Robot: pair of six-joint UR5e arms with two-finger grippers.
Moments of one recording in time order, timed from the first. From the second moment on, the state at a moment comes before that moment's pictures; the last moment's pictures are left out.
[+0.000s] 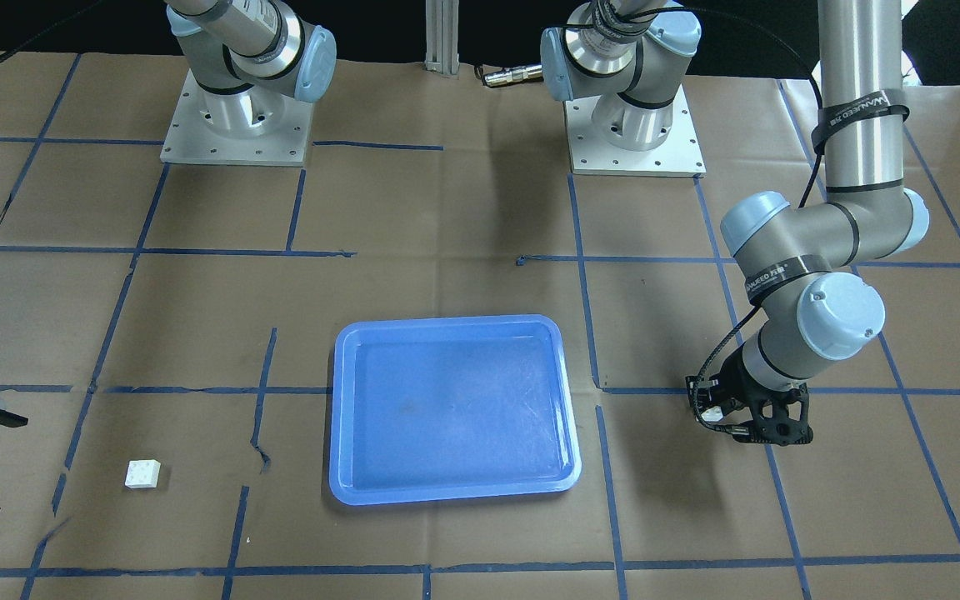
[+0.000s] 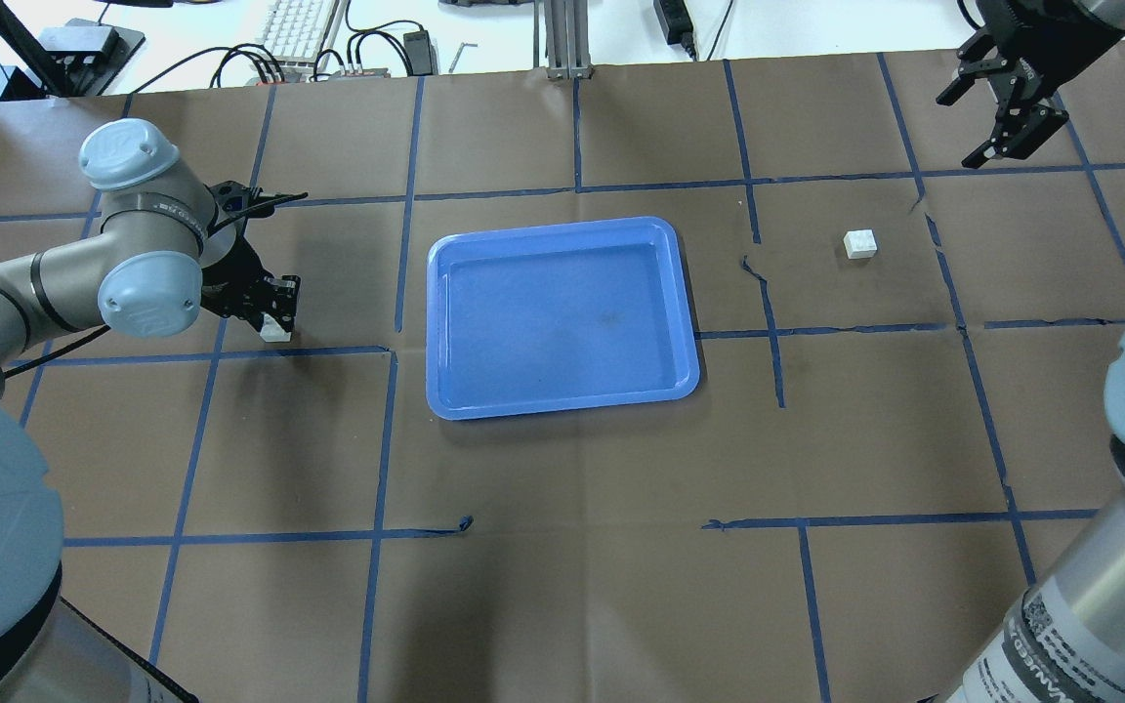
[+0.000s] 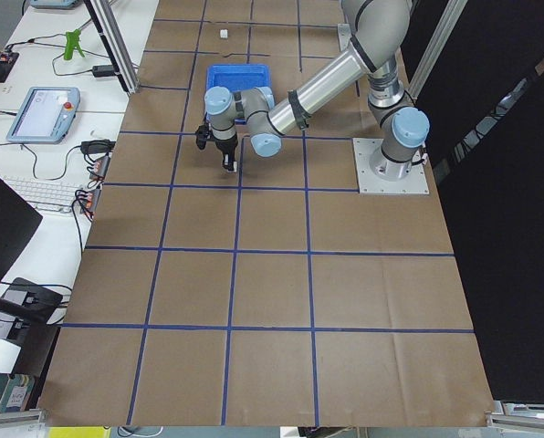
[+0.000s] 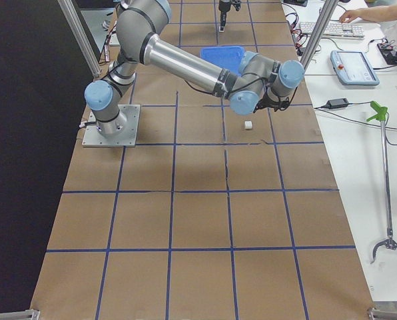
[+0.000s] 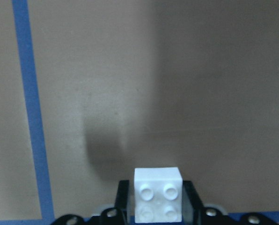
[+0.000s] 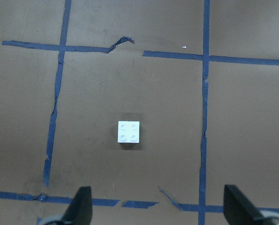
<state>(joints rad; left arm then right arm) -1.31 -2.02 -1.83 -0.89 1.58 0.29 1.15 -0.98 1.21 -1.64 -1.20 -2.06</state>
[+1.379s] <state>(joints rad) -1.84 -2.04 -1.76 -0.87 1.59 1.03 1.11 -0.81 1.37 -1.66 -0.94 -2.30</state>
